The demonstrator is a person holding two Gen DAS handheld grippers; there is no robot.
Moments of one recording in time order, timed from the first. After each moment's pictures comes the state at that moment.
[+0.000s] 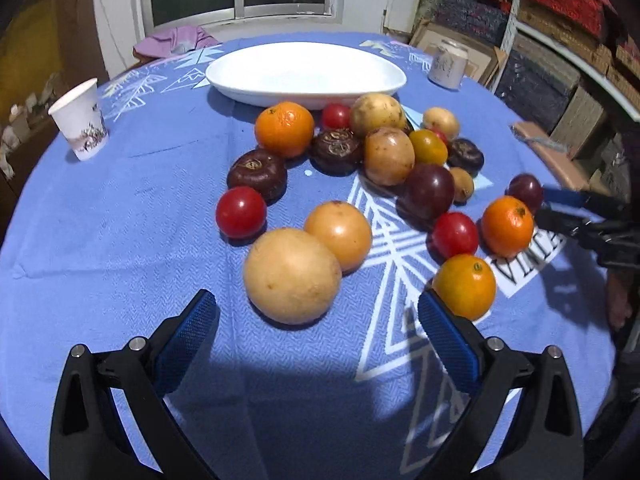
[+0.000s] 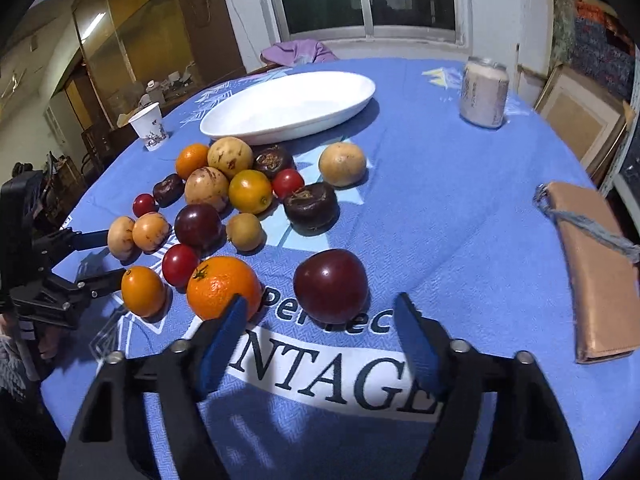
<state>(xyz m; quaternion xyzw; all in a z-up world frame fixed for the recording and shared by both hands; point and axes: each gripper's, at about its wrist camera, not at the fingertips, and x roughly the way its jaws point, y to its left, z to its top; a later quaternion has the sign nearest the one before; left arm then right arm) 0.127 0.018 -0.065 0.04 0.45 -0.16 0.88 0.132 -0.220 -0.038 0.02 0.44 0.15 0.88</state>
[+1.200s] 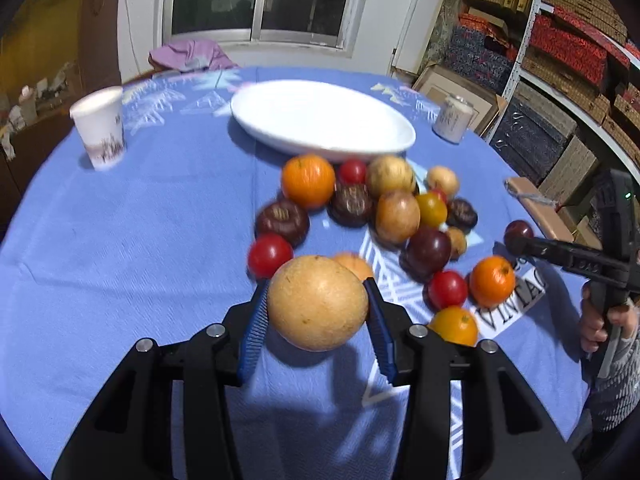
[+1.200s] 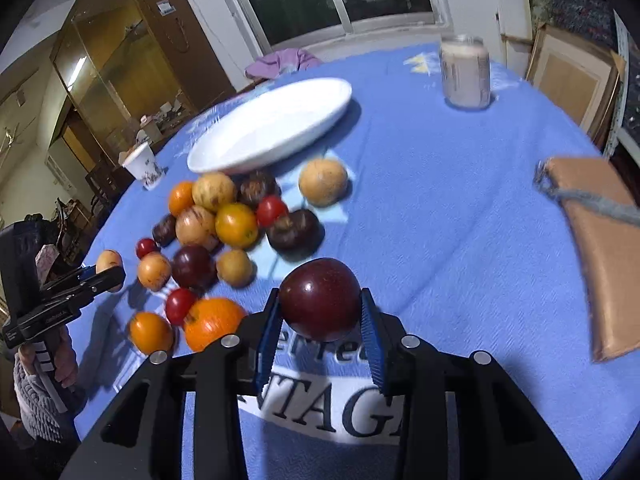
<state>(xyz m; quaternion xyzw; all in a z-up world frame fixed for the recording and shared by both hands) 0.133 0.041 -0.033 -0.01 0.40 -0.16 0.90 0.152 -0.240 -0.023 0.10 0.43 0.14 0.89</state>
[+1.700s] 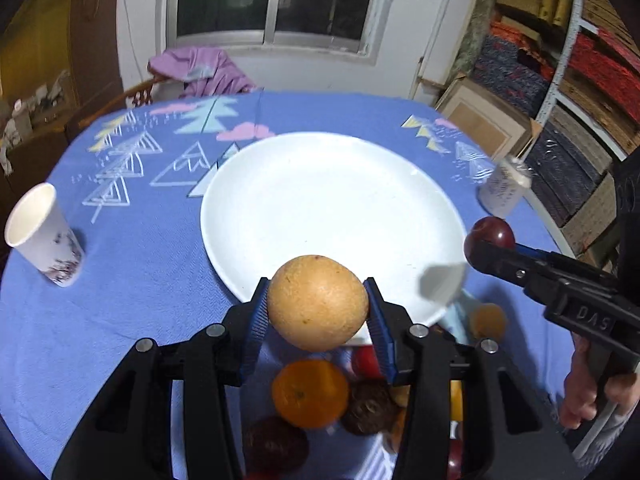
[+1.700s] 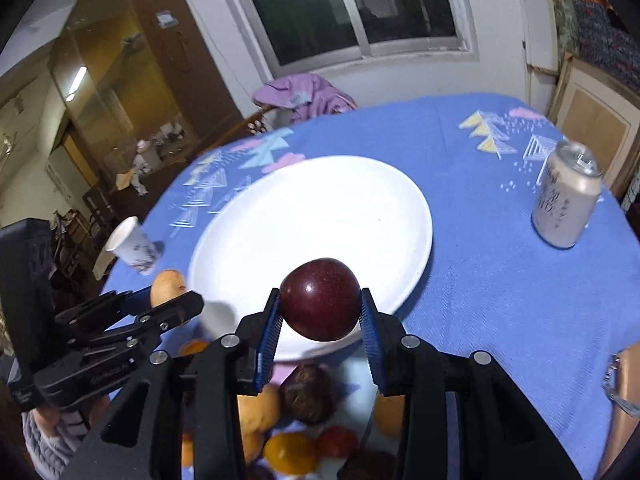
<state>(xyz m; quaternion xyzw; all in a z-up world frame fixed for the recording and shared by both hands) 0.308 0.001 -0.010 -0.03 0.42 -0.12 0.90 0.324 -0.175 0.004 0.10 0.42 0.14 0.89</state>
